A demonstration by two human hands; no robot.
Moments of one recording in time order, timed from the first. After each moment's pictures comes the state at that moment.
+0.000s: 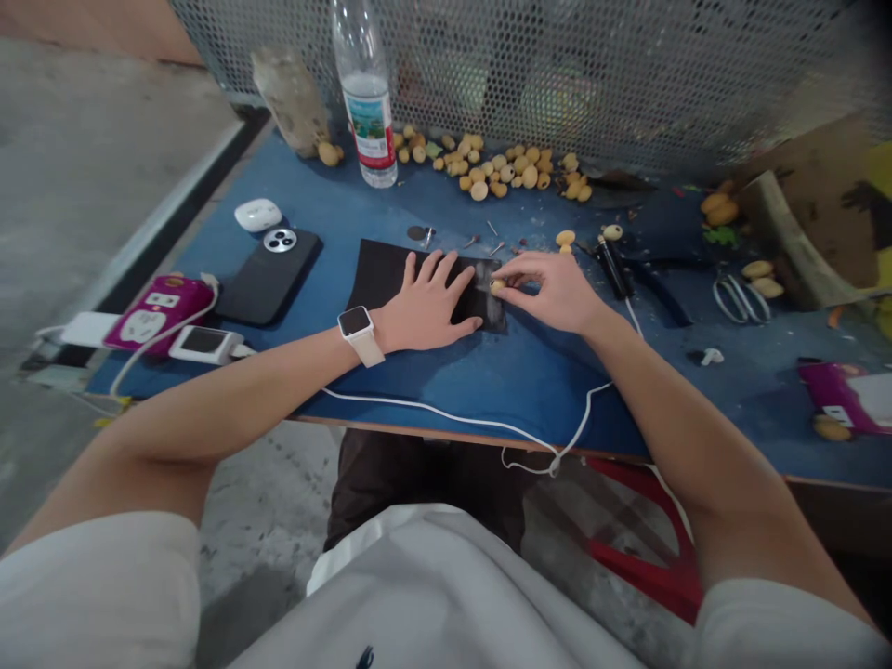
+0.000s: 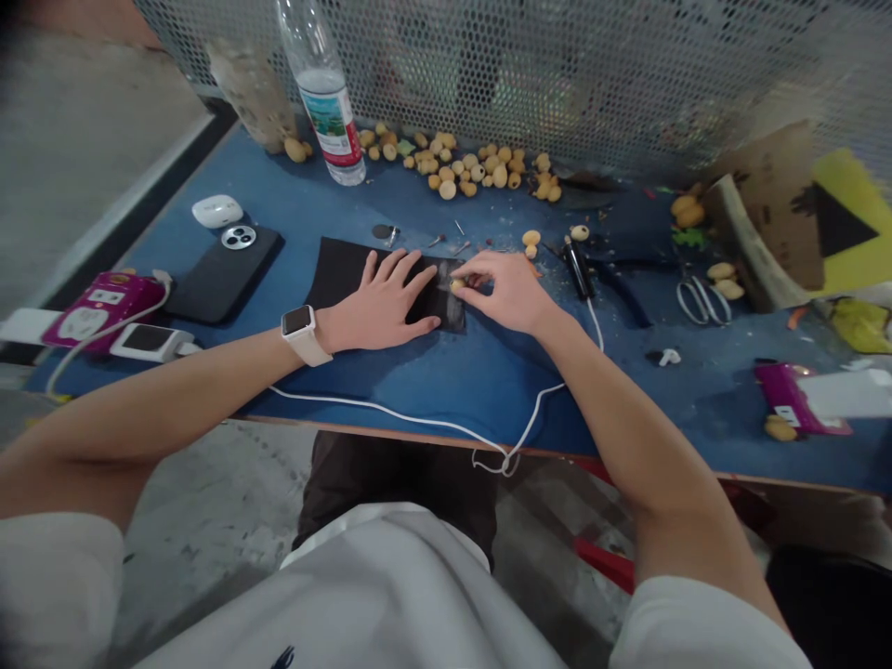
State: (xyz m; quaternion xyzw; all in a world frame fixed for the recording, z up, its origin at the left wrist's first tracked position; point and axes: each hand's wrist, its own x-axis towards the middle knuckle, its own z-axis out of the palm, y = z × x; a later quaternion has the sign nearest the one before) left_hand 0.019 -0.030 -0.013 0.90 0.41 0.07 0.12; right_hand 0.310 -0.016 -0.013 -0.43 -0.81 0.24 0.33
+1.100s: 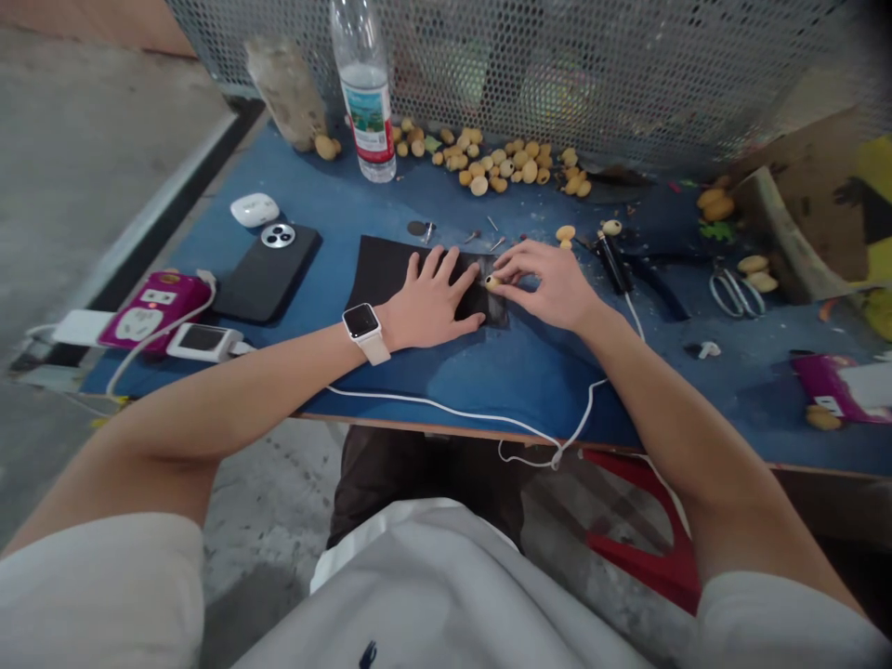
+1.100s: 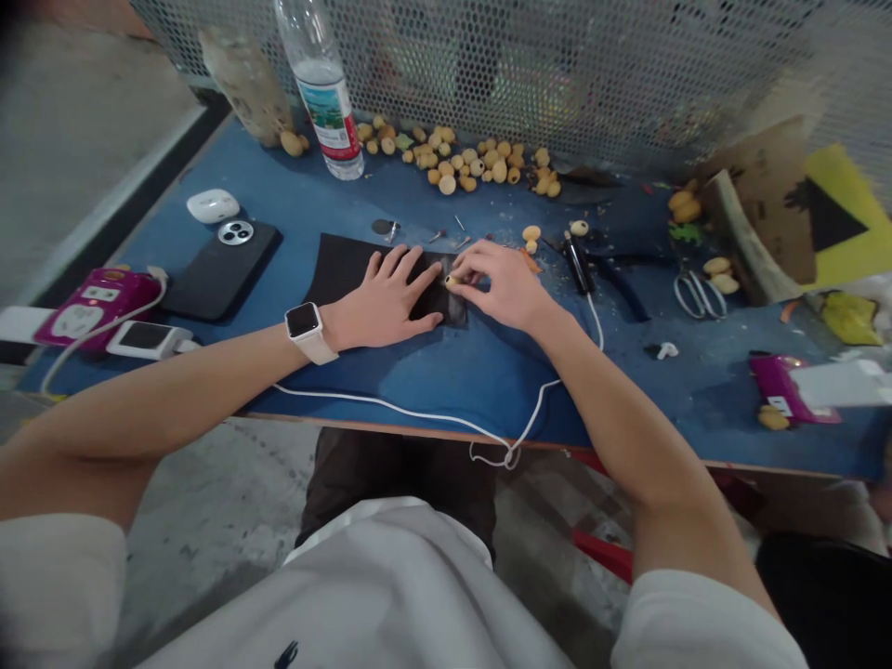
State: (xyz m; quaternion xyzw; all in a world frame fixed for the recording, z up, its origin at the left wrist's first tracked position) left_hand 0.021 -0.028 -0.027 0.90 0.40 0.10 0.09; right_hand 0.305 -0.018 -0.012 -0.39 -0.84 0.18 0.33
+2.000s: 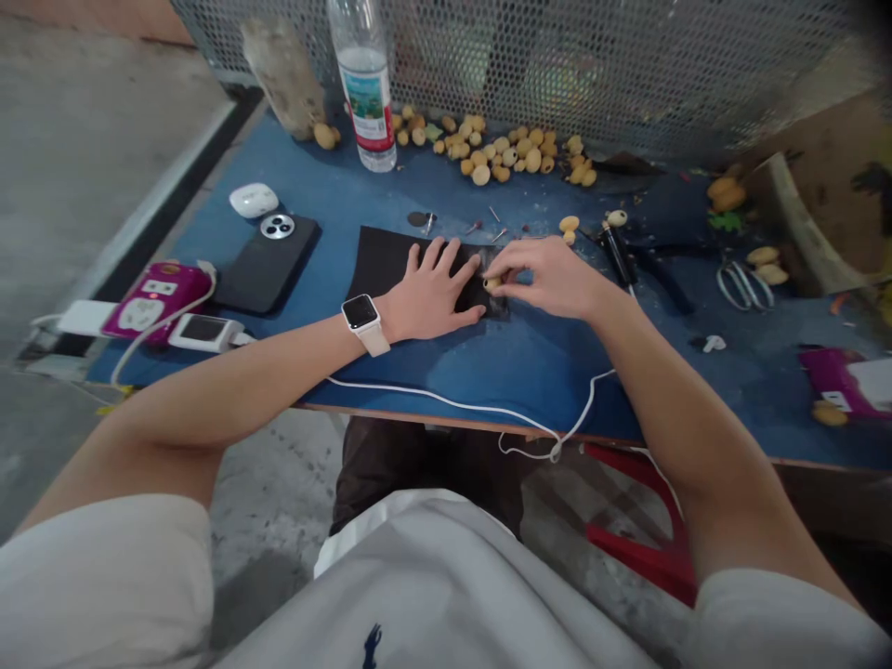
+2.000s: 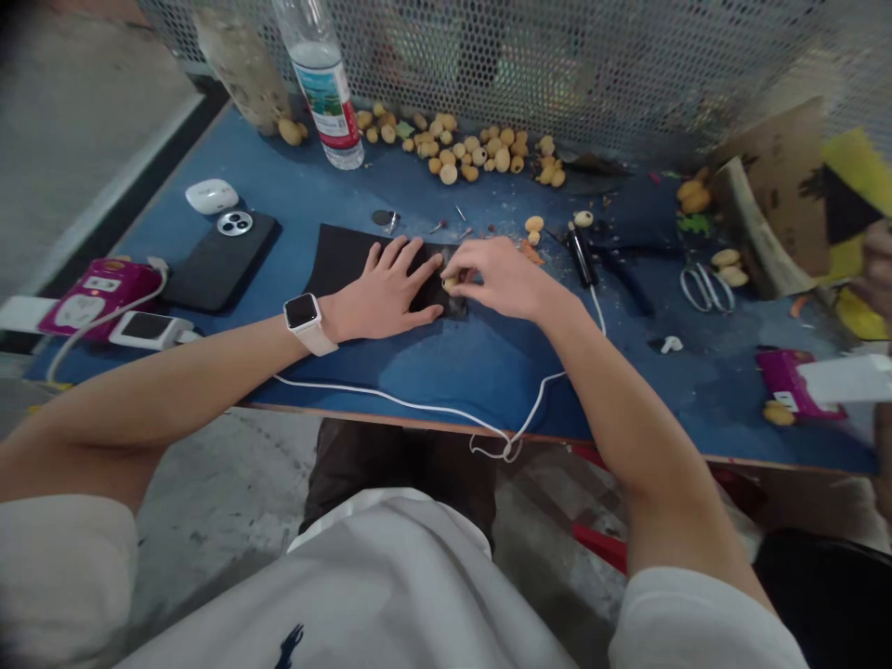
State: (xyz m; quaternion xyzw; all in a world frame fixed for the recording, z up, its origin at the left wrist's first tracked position) left_hand 0.019 -0.026 -0.028 0.91 0.40 0.10 0.10; right_hand 0.302 -0.009 -0.001 -0.37 -0.88 0.20 0.23
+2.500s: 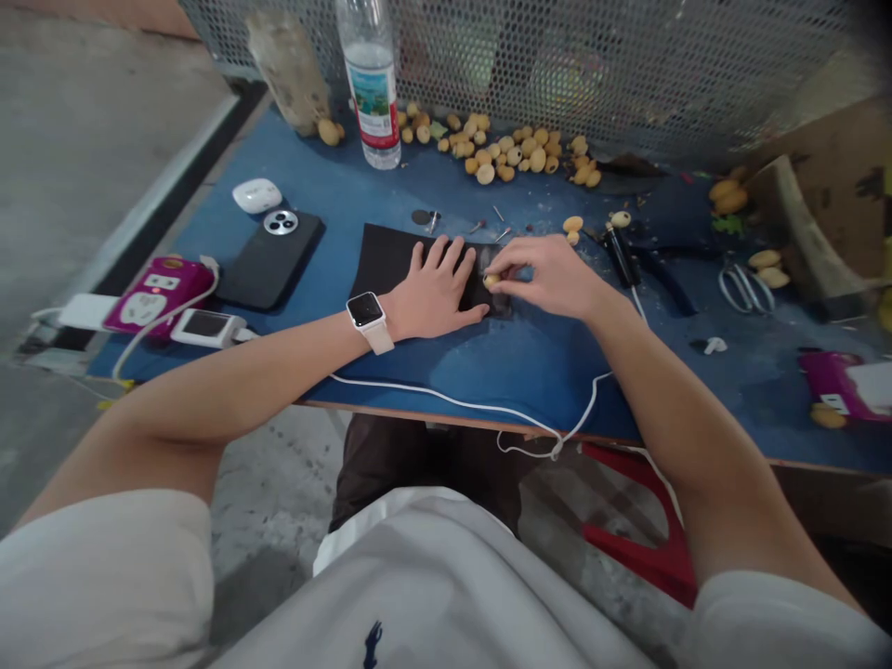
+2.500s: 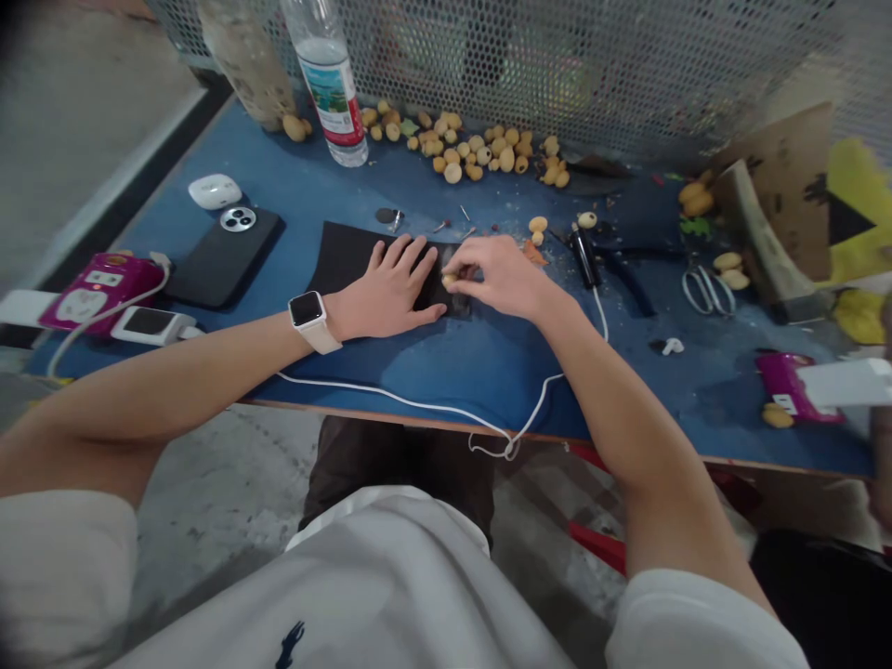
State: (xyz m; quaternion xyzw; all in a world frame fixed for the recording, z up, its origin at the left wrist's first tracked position) left_hand 0.021 -0.026 -0.028 0.90 0.40 0.11 0.10; right_hand 0.300 -0.002 -0.011 -0.36 -0.88 0.19 0.25
